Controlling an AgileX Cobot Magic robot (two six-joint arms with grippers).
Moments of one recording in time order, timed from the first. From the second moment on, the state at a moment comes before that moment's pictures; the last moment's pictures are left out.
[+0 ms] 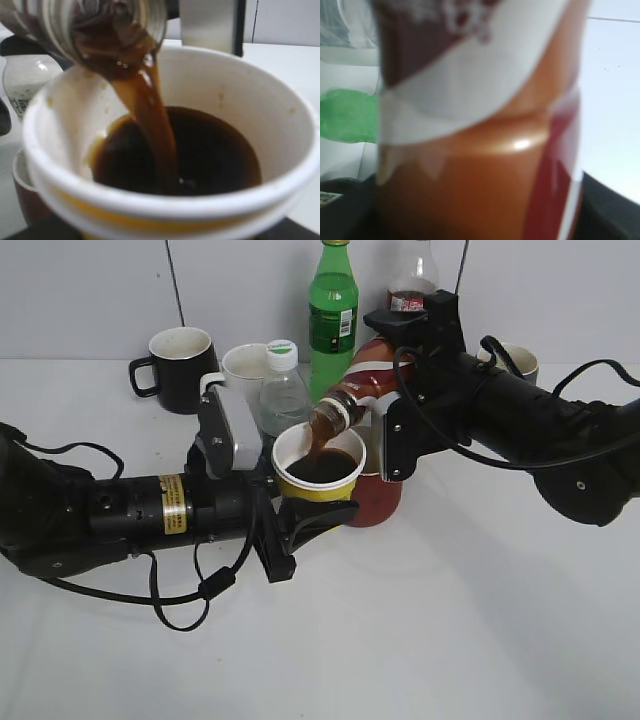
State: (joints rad) left arm -0.52 2.03 -0.76 0.83 -1.09 -0.24; right arm 0.44 1.92 -0.79 -0.22 -1.02 -1.53
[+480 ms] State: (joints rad) left arm -0.52 2.03 -0.76 0.83 -1.09 -0.24; right arm 0.44 1.92 -0.79 -0.22 -1.02 -1.45
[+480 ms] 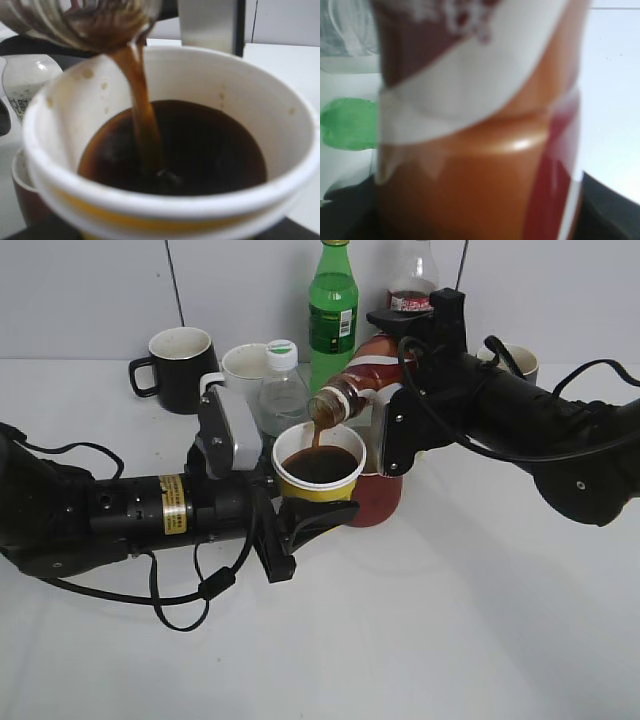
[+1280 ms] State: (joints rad) left arm -0.46 2.03 -0.76 0.78 -1.10 -0.24; right arm 0.44 1.92 -0.79 -0.18 -1.02 -0.61
